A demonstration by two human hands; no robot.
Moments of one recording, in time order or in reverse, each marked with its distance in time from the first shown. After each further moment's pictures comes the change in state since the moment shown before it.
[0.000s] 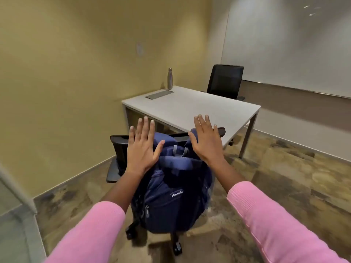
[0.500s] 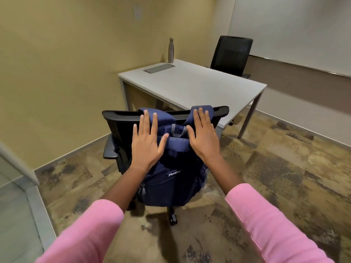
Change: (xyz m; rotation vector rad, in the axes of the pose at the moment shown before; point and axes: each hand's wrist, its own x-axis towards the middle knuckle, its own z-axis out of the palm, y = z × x) left_hand -0.032 0.022 0.035 -0.149 -0.100 -0.120; right_hand -0.032 -0.001 0.030 0.165 -0.087 0.104
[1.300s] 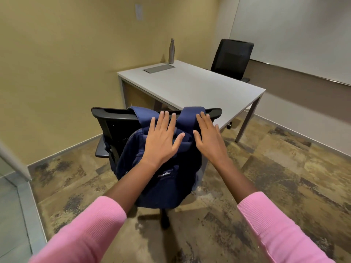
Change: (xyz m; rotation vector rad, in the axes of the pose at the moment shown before) left_hand 0.029 0.066 0.003 -0.021 -0.076 0.173; right_hand 0.008 0.037 -0.035 -0.021 -0.043 -0.039
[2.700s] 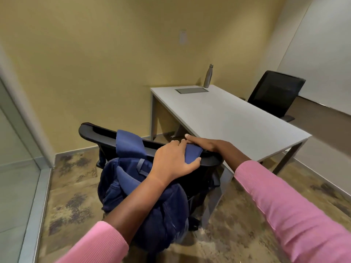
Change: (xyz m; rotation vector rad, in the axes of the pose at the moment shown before) left_hand 0.090 0.047 0.037 0.046 0.038 -0.304; right_hand 0.180 0.061 0.008 0.267 -1.042 -0.031
